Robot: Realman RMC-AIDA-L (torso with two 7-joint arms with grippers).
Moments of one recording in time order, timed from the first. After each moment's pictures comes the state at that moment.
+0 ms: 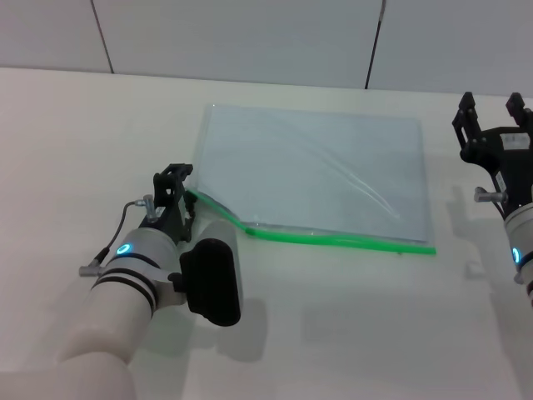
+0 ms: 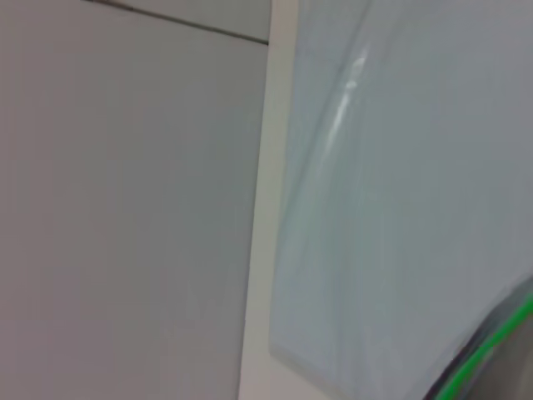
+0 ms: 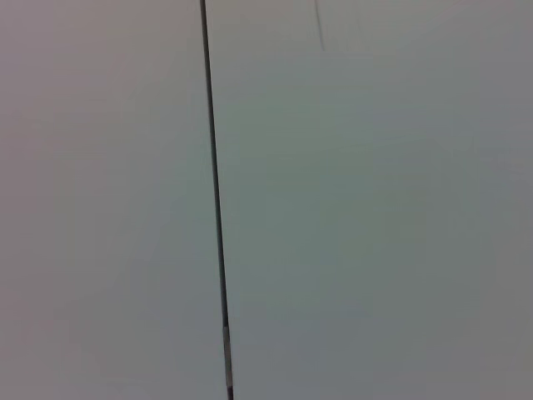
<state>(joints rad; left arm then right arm) -0.55 -2.03 2.85 0.78 1.09 -0.88 -1.04 0.53 2.02 -2.87 -0.61 -1.41 1.18 2.81</state>
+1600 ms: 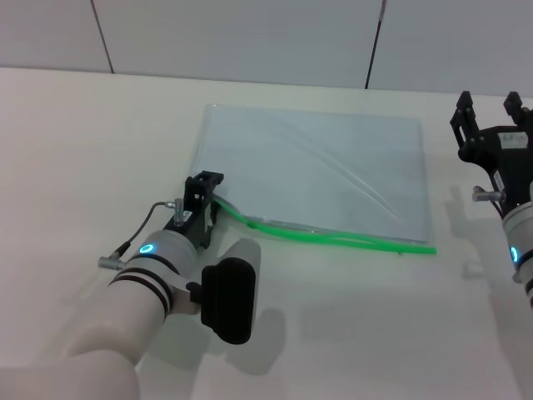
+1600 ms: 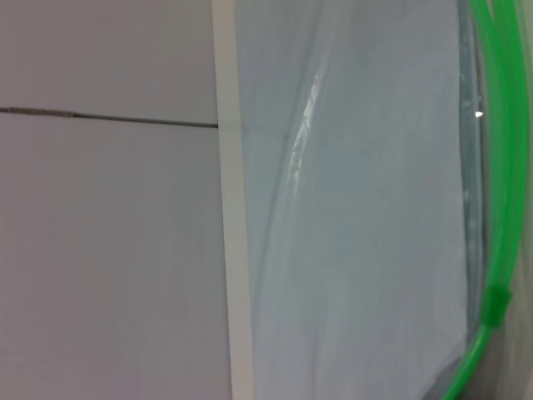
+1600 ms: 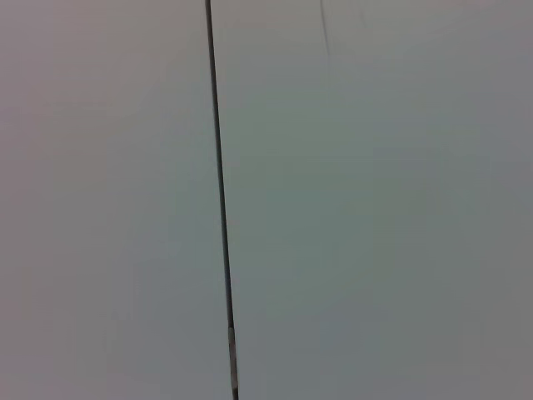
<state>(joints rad) -0.56 -2.03 2.85 0.77 1.16 -0.79 -0.95 0.54 2.02 -2.87 -0.61 -1.41 1.17 2.81</state>
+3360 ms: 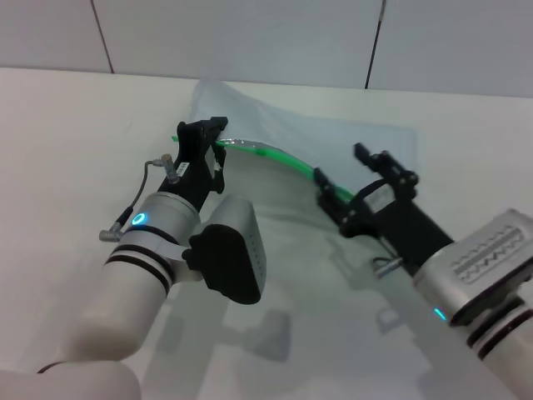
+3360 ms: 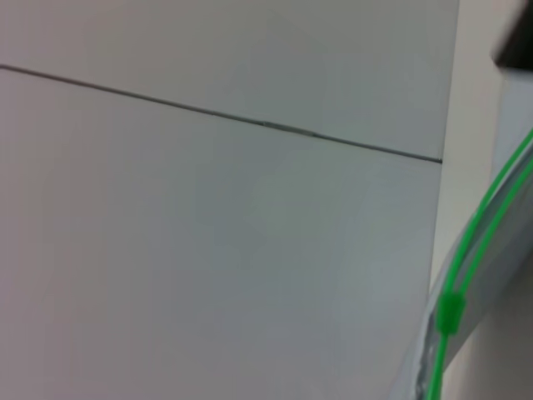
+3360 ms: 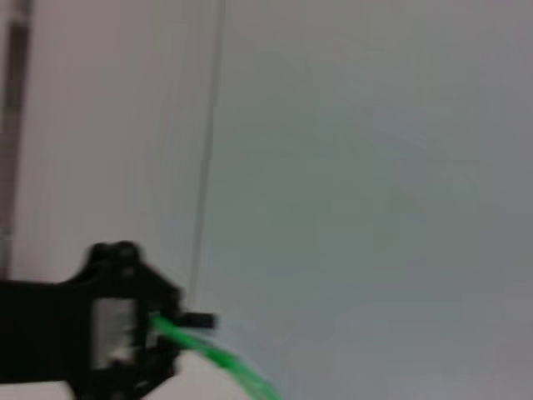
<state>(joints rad) -0.56 -2.02 2.84 0.81 1.37 -1.01 -1.24 0.50 2.01 -2.88 -0.67 -1.92 0.97 2.81</state>
